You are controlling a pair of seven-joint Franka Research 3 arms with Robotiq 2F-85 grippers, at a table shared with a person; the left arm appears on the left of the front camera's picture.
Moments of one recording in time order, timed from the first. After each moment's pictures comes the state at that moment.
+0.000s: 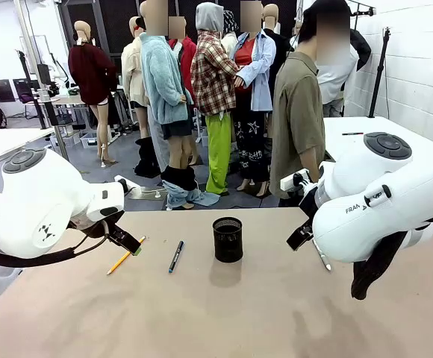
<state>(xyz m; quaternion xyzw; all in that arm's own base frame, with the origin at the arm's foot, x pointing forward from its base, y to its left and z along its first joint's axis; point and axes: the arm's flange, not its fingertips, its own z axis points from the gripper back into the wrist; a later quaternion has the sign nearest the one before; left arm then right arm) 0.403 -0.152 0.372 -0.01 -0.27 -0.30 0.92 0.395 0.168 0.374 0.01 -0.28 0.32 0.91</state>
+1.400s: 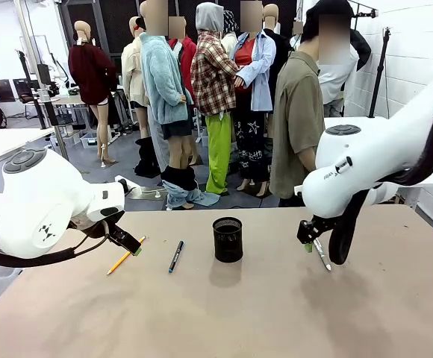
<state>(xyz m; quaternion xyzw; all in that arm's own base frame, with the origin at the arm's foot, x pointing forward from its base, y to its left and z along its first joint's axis) 0.403 -0.152 0.371 -0.01 -0.27 -0.30 0.92 0.508 0.139 0.326 -0.03 -0.09 0.17 0.98</state>
